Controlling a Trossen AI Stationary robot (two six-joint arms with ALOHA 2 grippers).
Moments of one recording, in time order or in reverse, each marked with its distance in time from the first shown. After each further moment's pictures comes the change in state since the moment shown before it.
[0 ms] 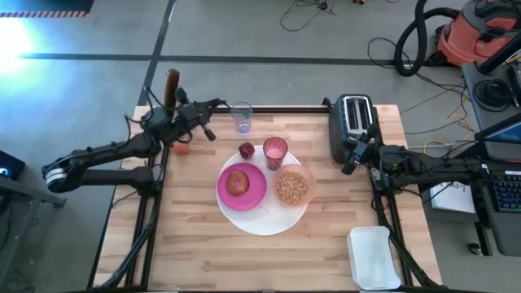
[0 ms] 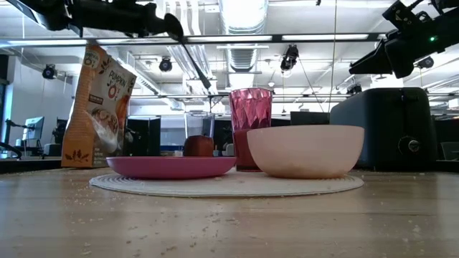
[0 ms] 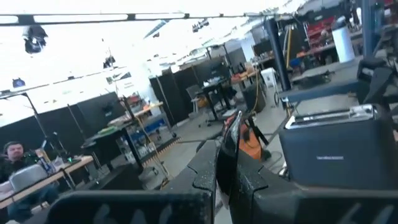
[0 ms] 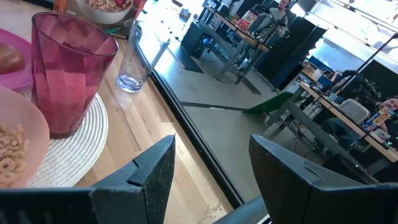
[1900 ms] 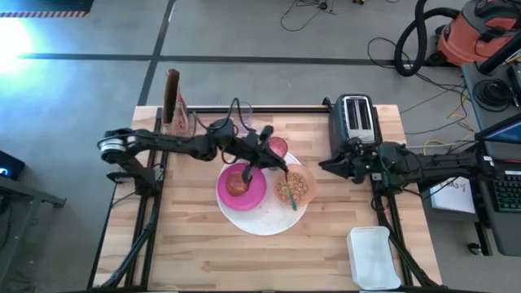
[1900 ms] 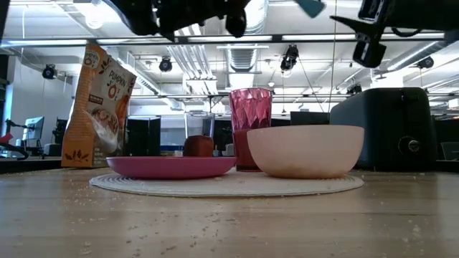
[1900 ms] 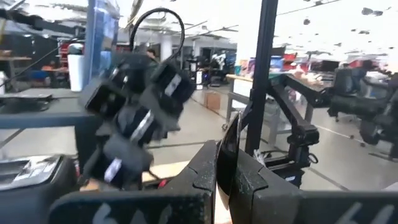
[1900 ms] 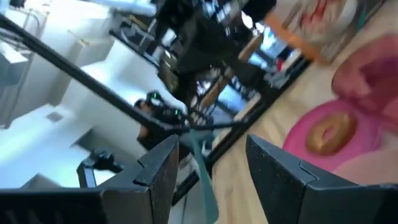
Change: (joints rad) left arm -0.307 0.712 0.452 0.211 0.691 -0.518; right arm 0.000 0.301 0.000 0.560 -0.768 1.317
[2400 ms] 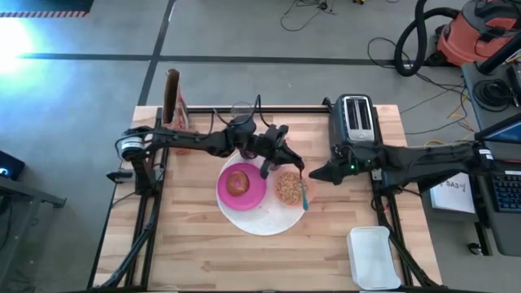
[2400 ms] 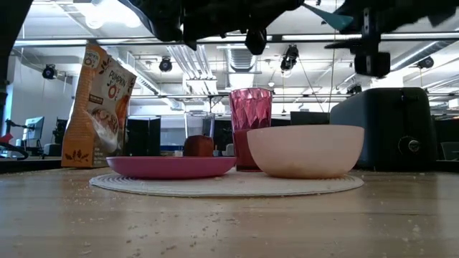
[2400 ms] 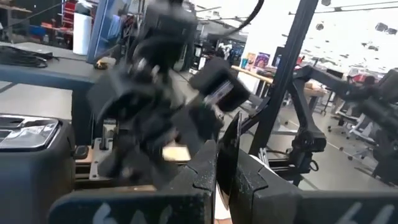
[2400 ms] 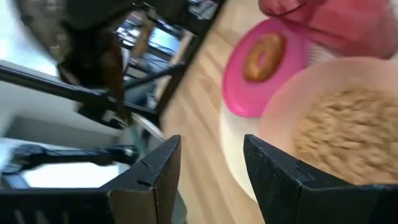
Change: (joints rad) left arm 0.017 0.179 0.199 -0.088 0.005 -0.132; right arm 0.006 0.140 0.212 -0.394 -0.043 0.122
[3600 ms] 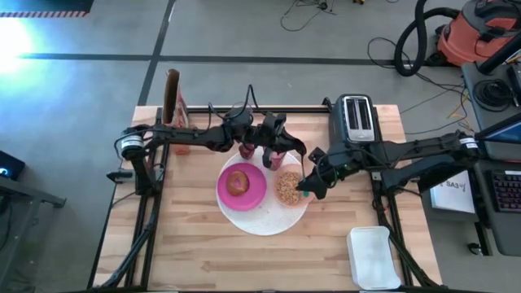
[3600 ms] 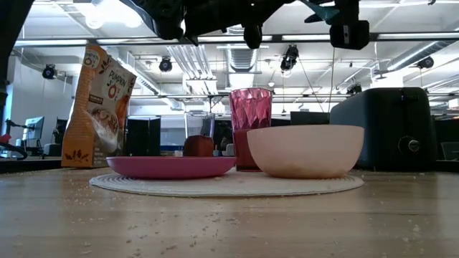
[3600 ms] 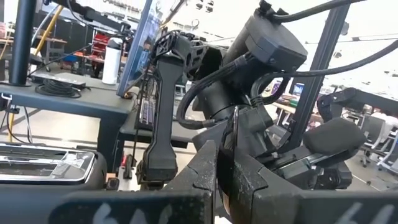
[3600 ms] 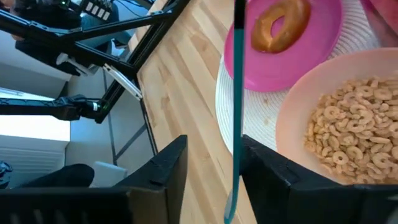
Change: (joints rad) left arm 0.049 -0.003 0.035 0.067 -0.071 -0.055; right arm 0.123 0.337 0.427 -0.334 0.001 -0.133
